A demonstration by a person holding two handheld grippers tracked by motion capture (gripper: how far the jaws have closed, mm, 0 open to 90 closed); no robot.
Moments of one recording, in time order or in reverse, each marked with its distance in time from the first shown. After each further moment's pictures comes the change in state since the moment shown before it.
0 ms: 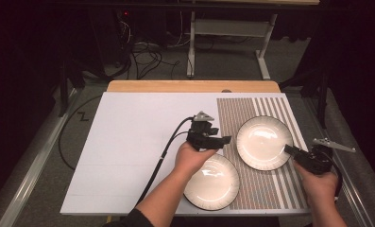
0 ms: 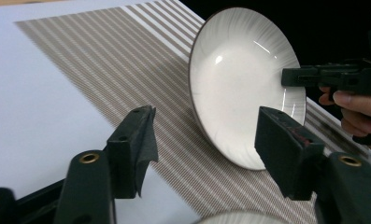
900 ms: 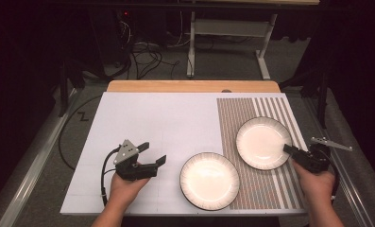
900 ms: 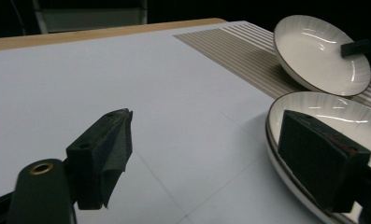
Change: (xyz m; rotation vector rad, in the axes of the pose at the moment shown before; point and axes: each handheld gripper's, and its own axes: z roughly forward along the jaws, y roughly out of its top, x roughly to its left) left arm 0.054 -0.114 -0.152 -0.214 0.254 0.080; right arm 0.001 0.000 0.007 0.017 -0.032 0.045
